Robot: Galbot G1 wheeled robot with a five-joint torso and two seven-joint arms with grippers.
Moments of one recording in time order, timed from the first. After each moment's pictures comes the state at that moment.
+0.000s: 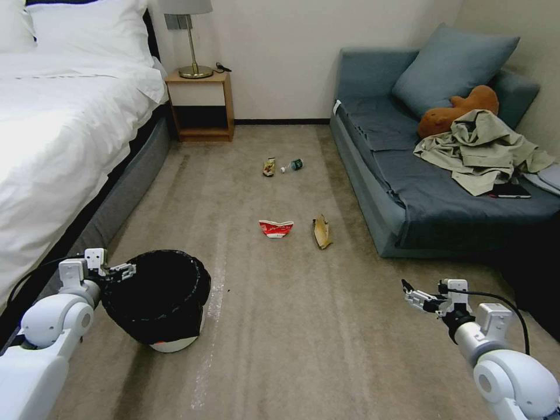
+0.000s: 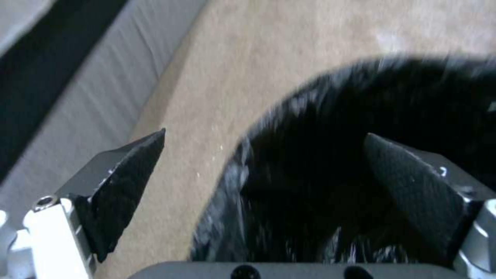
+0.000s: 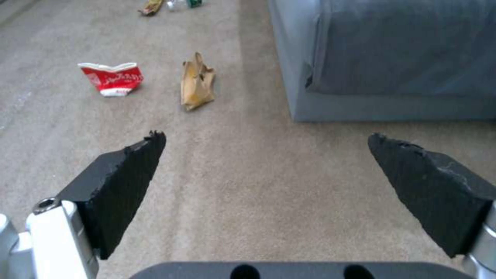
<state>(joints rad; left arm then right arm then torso) 1.21 -0.90 -0.62 -1.66 -0.61 0.55 -0.17 -1.54 1.12 0.73 2.04 0.53 -0.43 0.05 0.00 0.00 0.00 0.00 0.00</state>
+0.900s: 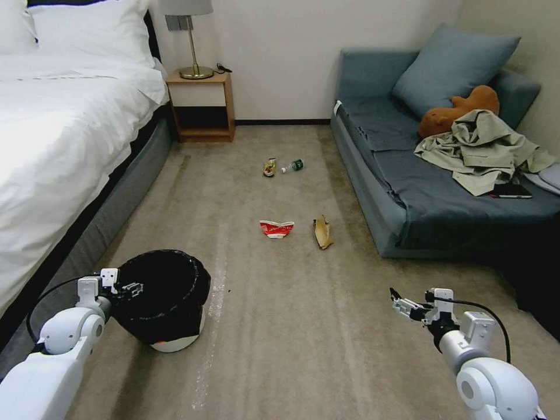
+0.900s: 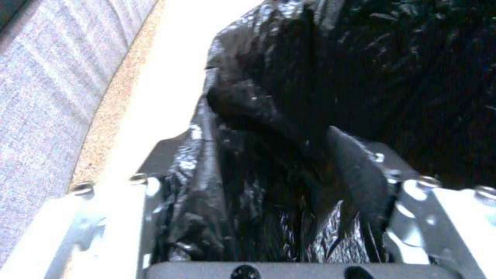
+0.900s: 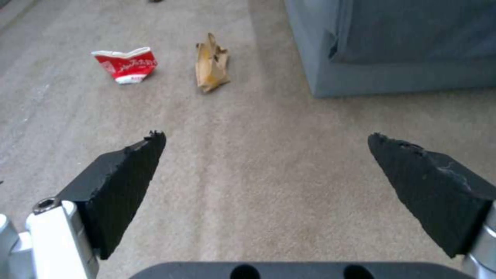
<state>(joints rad) 1.15 -0.93 -0.57 -1.48 -0.55 0.51 -0.01 -1.54 1.20 0.70 2.04 0.51 -0.48 0.06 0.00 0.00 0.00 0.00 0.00</state>
